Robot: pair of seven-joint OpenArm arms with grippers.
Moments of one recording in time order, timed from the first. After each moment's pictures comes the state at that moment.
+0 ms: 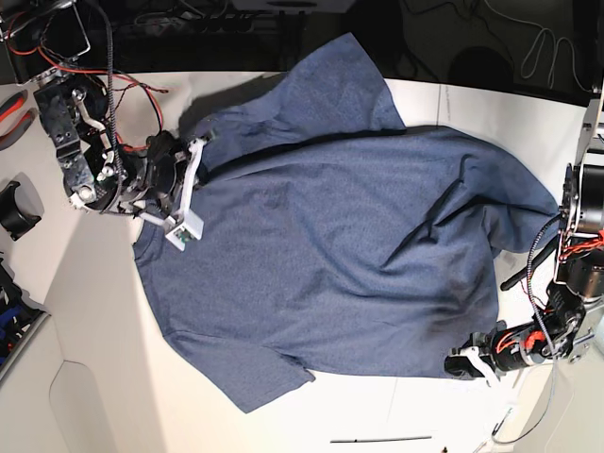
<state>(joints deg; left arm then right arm) -50.2 -23.8 16.6 17.2 -35.7 -38.8 24.6 6.5 22.4 -21.8 85.2 28.4 19.2 -60.7</state>
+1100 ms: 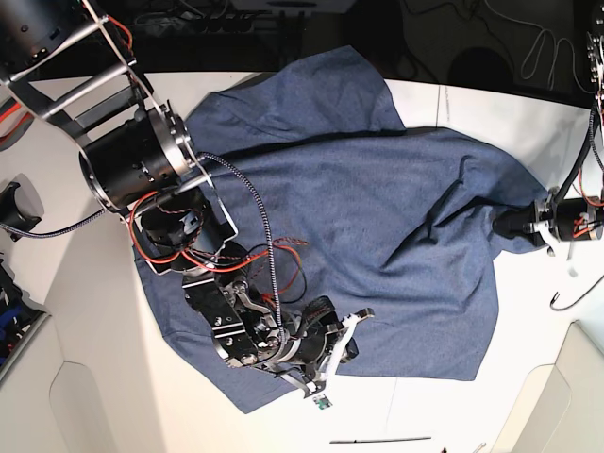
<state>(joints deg) -16.7 -35.7 -5.4 43.9 -61.1 -38.8 64.8 43.3 -8.3 -25.4 30.8 18.1 21.4 -23.0</state>
